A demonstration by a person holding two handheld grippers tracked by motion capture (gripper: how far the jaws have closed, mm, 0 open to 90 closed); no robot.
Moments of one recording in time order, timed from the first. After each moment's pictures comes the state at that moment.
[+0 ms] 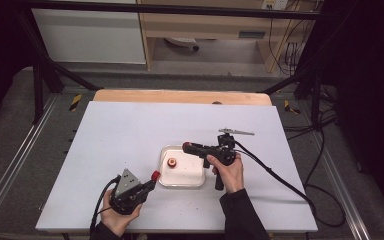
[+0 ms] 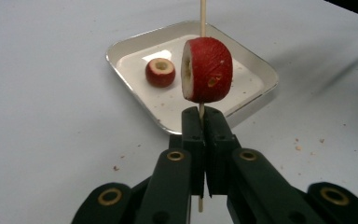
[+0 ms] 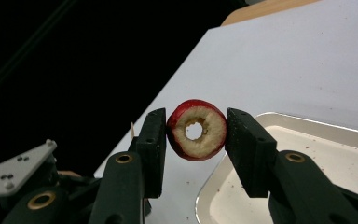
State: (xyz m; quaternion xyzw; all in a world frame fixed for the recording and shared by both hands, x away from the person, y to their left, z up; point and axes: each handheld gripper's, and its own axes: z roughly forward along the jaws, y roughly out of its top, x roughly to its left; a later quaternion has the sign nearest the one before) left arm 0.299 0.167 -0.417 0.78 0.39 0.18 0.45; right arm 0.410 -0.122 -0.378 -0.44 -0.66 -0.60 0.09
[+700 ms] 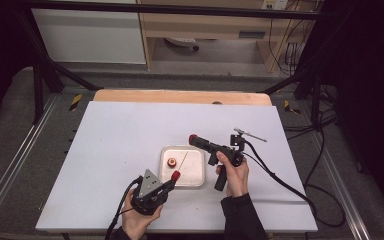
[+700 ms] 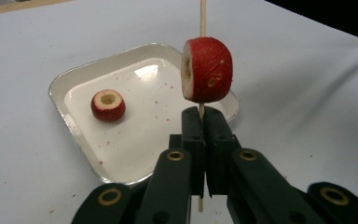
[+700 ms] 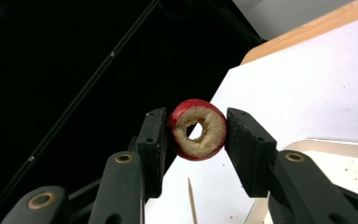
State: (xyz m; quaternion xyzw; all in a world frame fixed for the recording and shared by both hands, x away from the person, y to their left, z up) left arm 0.298 0.118 -0.414 0.78 0.37 0.18 0.47; right arm 0.398 -0.139 -0.367 -0.47 -0.56 -0.67 0.12
